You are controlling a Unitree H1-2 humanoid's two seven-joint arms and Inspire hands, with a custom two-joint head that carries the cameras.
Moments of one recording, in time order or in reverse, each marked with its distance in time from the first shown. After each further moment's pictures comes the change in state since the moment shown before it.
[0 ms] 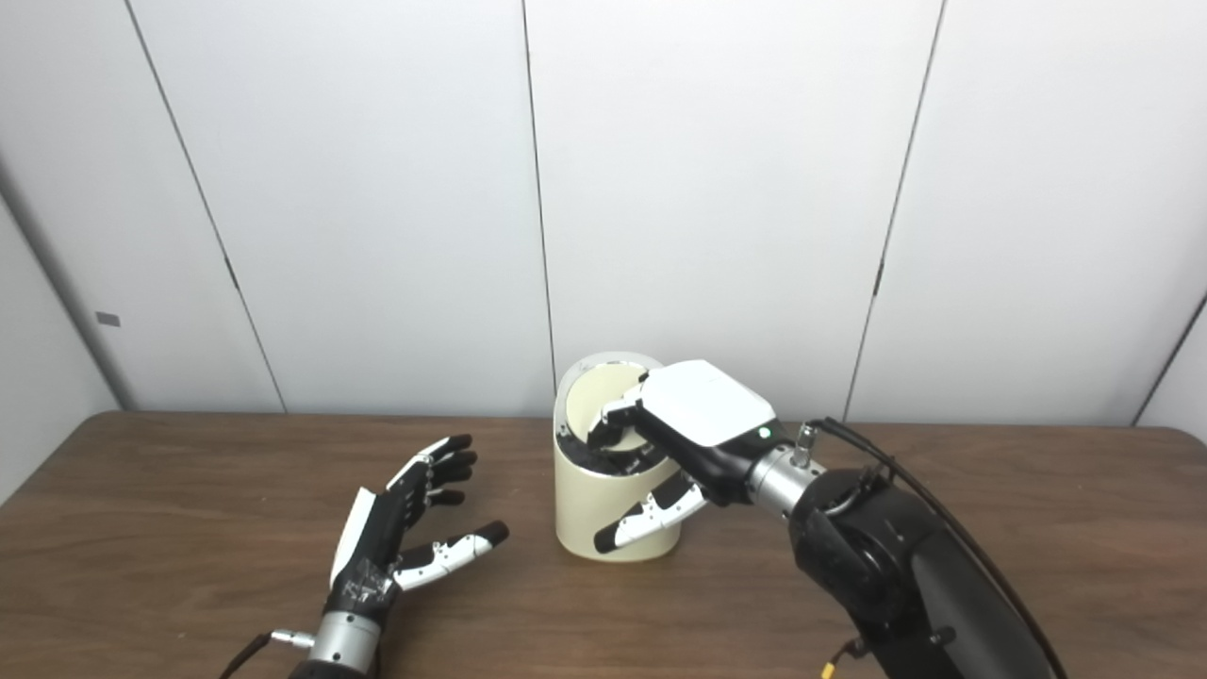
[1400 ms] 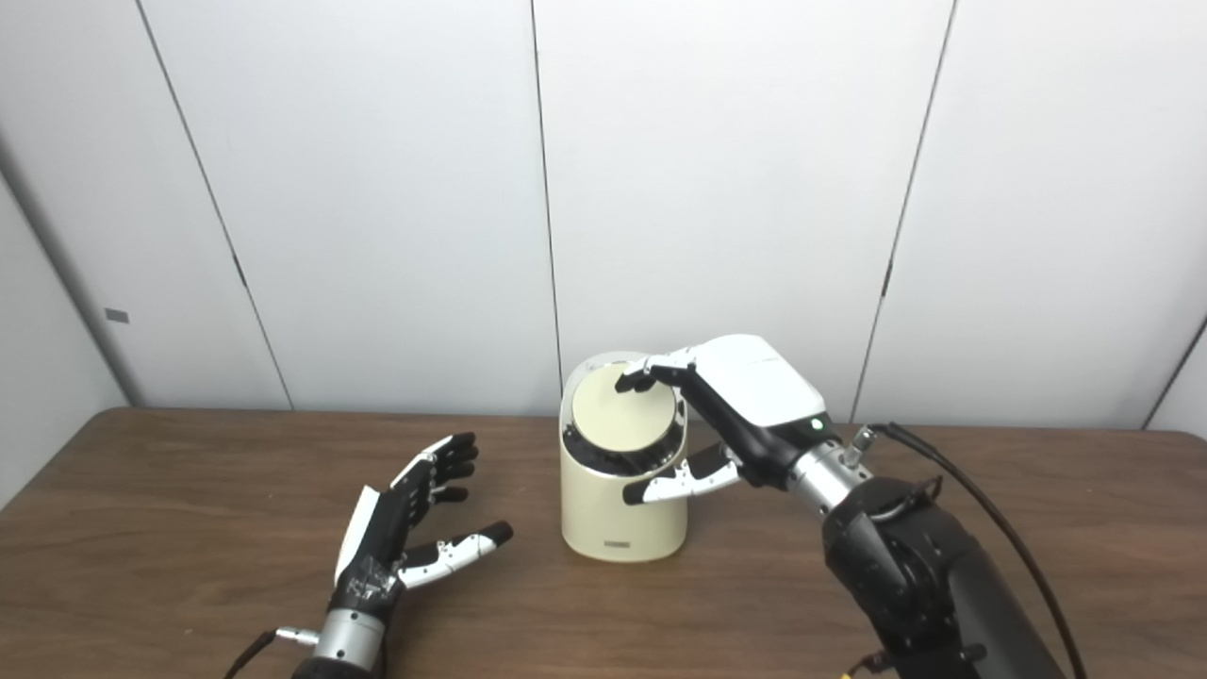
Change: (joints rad) left arm -0.011 -0.005 -0.003 0.012 -0.011 -0.001 -0.005; right arm 0.074 0.031 -0.156 0.004 0.075 -0.030 -0.190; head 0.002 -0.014
